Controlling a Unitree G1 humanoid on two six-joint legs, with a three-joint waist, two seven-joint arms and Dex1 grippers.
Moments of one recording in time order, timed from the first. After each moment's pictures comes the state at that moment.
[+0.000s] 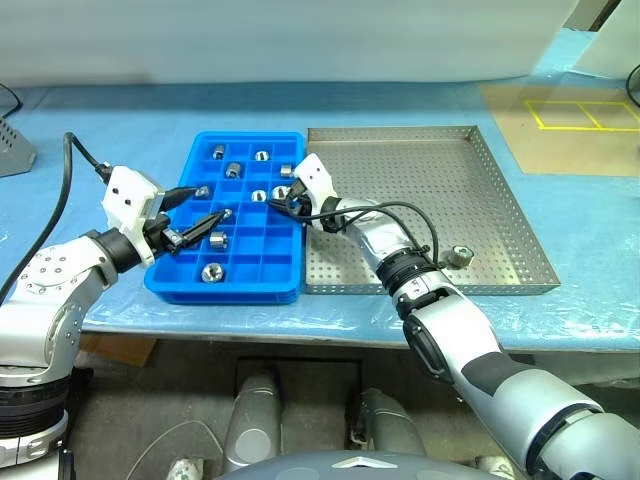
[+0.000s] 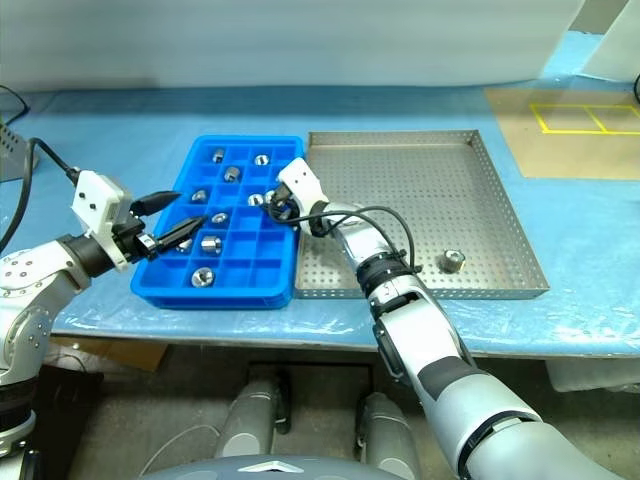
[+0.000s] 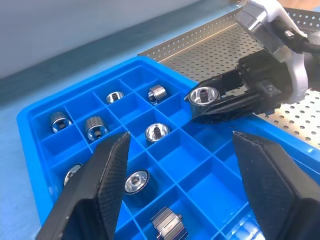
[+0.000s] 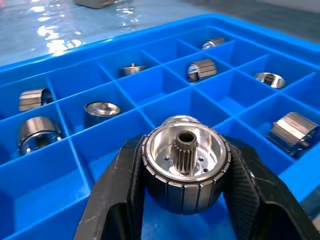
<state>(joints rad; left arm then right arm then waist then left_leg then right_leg) -0.20 0.70 0.28 -0.40 -0.49 0.58 -0.67 -1.03 0.00 0.15 0.96 0.05 0.02 0.63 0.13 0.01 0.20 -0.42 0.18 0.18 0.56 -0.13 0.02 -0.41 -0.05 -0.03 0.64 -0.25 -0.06</state>
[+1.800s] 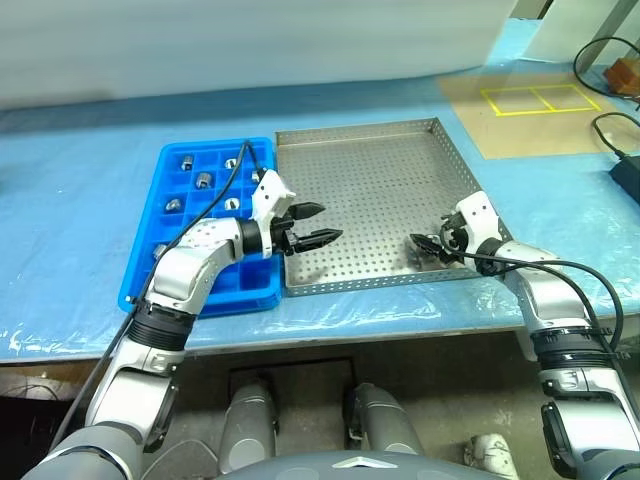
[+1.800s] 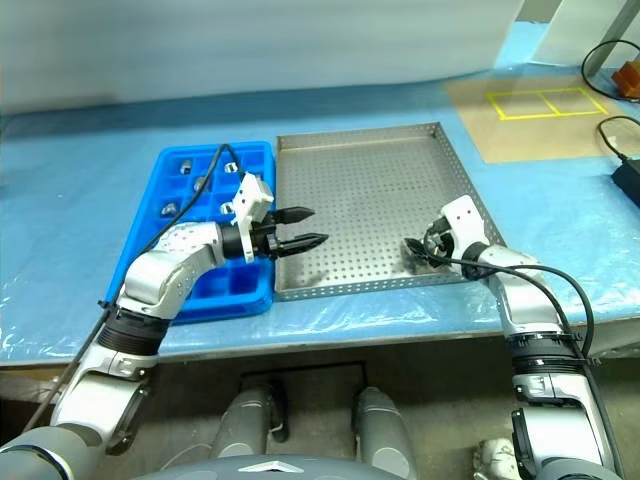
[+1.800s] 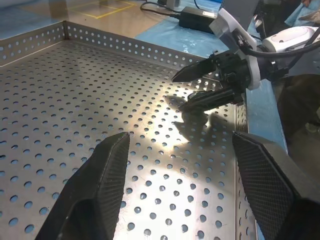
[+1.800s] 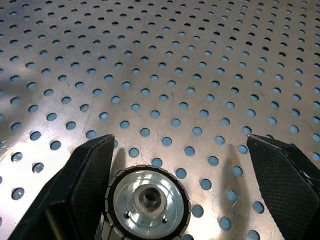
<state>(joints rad) -0.56 0.36 -0.15 0.02 -0.41 0.48 -0.88 -0.42 -0.58 -0.06 0.24 0.15 0.42 0.66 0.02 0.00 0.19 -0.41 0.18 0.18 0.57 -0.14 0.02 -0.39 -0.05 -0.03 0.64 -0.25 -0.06</state>
